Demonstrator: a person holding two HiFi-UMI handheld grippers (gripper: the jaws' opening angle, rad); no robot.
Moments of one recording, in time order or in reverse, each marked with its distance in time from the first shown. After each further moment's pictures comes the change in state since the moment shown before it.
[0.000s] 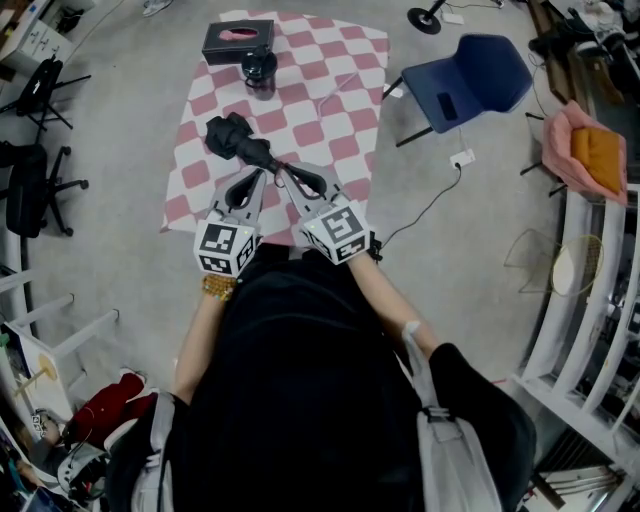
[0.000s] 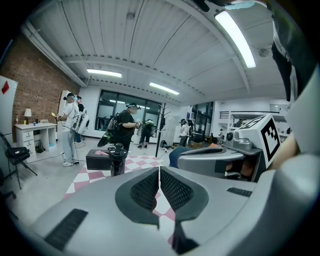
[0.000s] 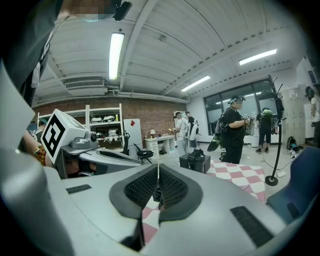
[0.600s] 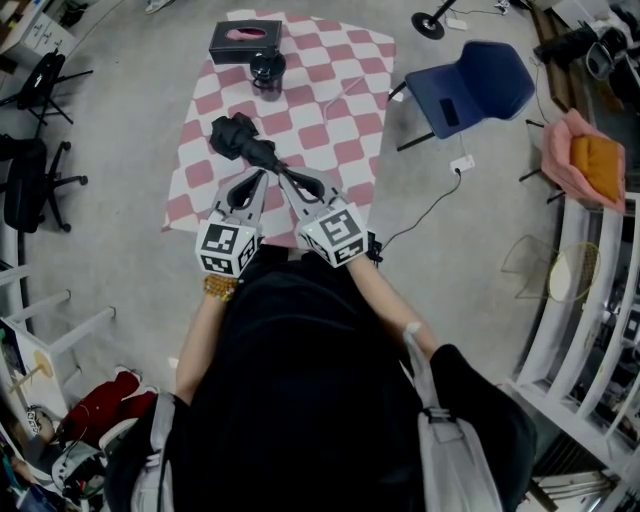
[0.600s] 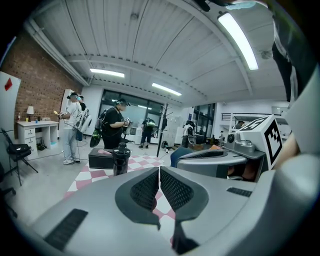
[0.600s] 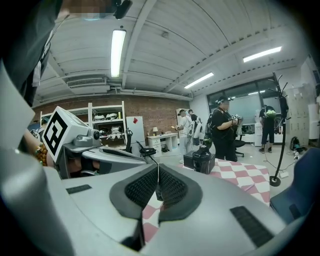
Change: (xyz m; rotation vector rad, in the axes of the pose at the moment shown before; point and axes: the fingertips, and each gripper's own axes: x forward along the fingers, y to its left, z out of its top) left arm -0.004 0.012 -0.002 -0.024 -0.010 0.011; right arm 0.014 0.013 -0.006 -0.015 0.031 0.028
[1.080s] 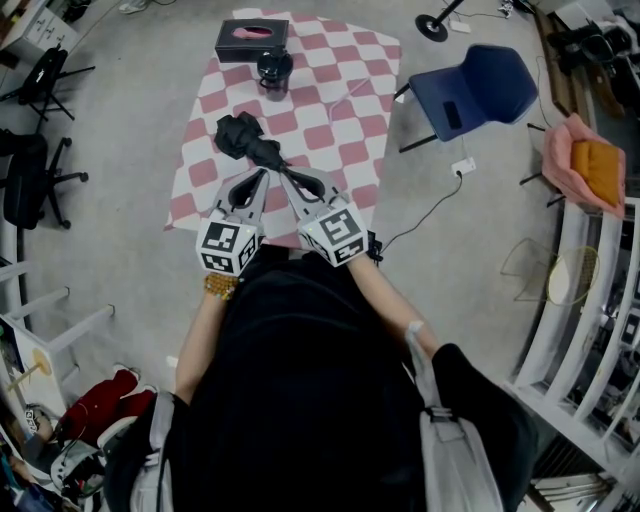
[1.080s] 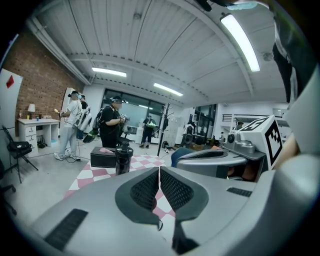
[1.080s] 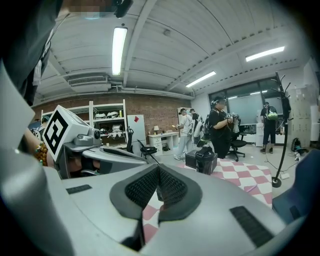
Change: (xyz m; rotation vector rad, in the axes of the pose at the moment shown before) left arm -0.003 0.013 -0.003 -0.018 0.001 0.004; right arm 0.012 0.009 0.001 -0.003 0.017 0.020
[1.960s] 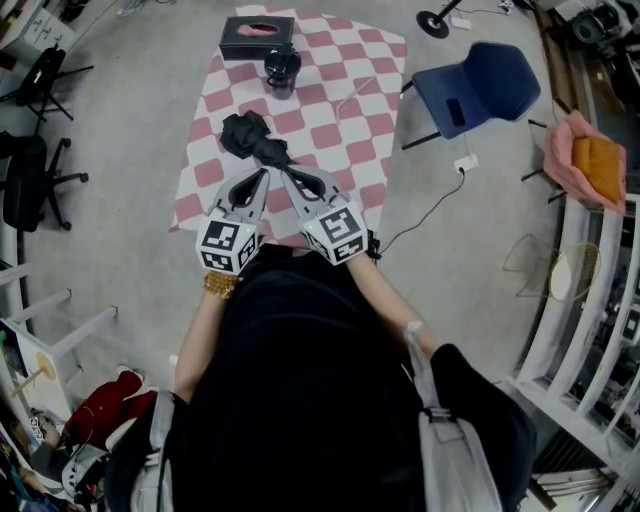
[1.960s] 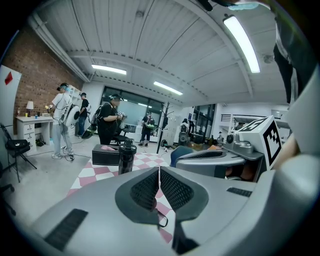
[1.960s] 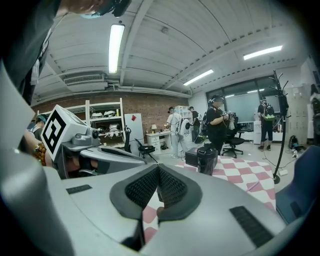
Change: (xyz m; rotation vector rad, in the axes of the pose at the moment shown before) left arm -0.004 0.024 -0.009 -0.011 0.018 -0.023; right arm 0.025 0.005 -0.008 0.023 0.016 -0.031
